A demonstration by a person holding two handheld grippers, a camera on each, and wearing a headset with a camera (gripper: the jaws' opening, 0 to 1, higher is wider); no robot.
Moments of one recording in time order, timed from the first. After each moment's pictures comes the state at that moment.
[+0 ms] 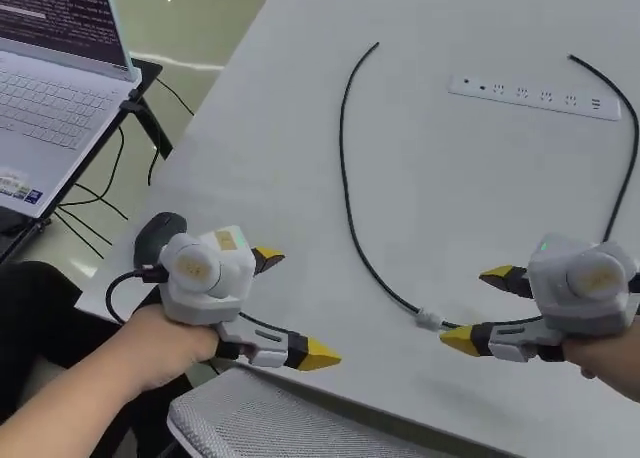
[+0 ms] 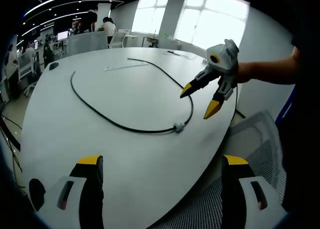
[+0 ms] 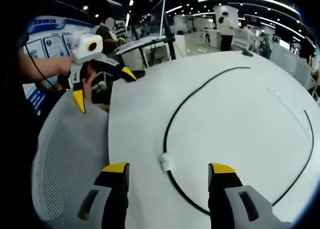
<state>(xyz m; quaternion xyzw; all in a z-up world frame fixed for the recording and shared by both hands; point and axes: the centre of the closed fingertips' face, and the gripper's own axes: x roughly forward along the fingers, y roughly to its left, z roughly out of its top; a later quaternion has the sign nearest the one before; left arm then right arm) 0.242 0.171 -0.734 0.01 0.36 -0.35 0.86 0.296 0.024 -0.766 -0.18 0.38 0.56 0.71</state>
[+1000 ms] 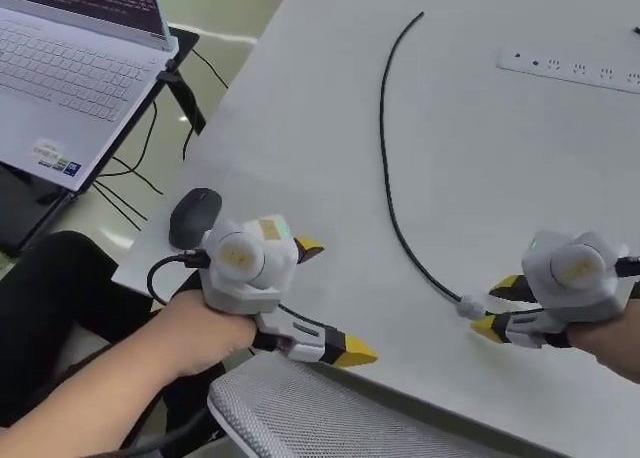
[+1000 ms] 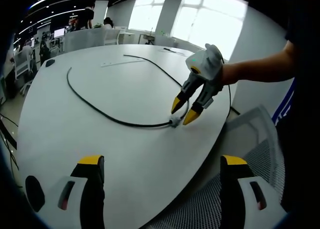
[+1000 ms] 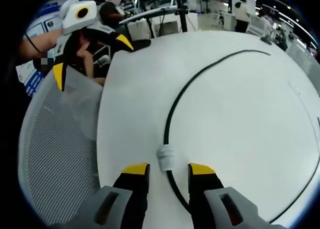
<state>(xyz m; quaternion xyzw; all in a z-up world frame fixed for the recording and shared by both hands) 0.230 0.170 -0.738 0.01 0.37 -0.37 0.85 0.288 0.037 -0.813 -0.25 0.43 0.57 0.66</state>
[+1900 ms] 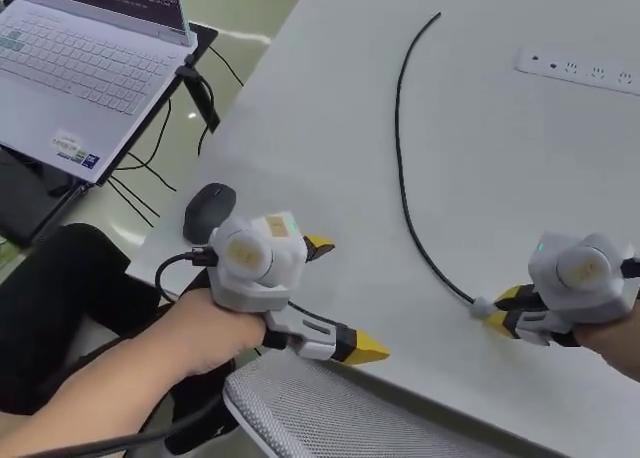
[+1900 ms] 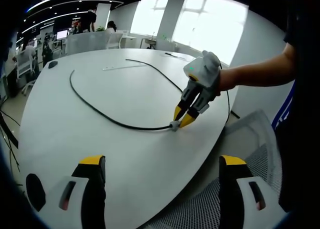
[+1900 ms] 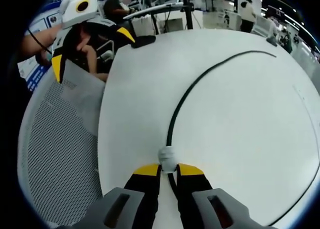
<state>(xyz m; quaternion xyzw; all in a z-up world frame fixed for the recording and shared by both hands) 0.230 0.173 -0.729 0.00 0.35 -0.36 0.86 0.287 0.040 -0.814 -0.26 0.43 0.58 0.64</state>
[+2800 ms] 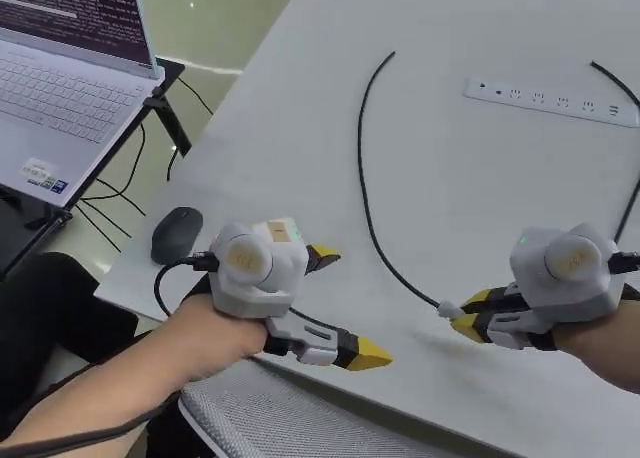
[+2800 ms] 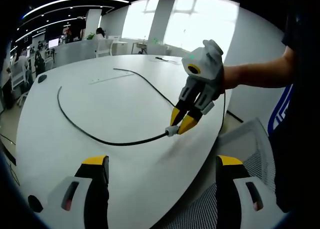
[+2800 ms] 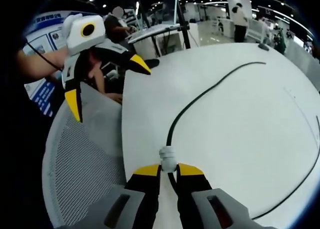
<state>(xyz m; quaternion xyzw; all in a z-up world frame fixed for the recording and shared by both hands) 0.243 0.109 -0.700 0.02 0.33 -0.40 0.86 0.273 0.029 -0.751 -0.19 0.42 0.60 0.66</state>
